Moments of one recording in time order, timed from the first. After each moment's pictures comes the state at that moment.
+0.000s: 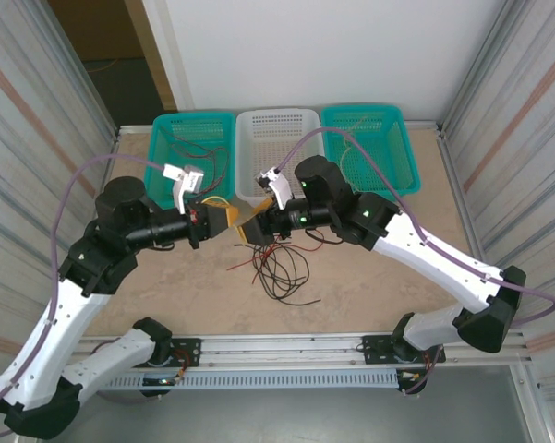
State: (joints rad) left arm -0.54 0.85 1.19 -0.59 0.64 -0.45; right arm 0.93 1.36 1.41 -0.52 -0.42 0.32
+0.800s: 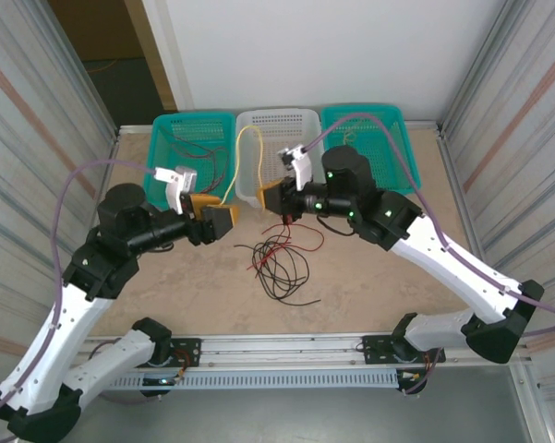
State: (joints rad) left arm -0.51 0.78 1.07 -0.53 0.44 -0.43; right arm 0.84 1.26 1.40 -0.40 -0.32 0.40
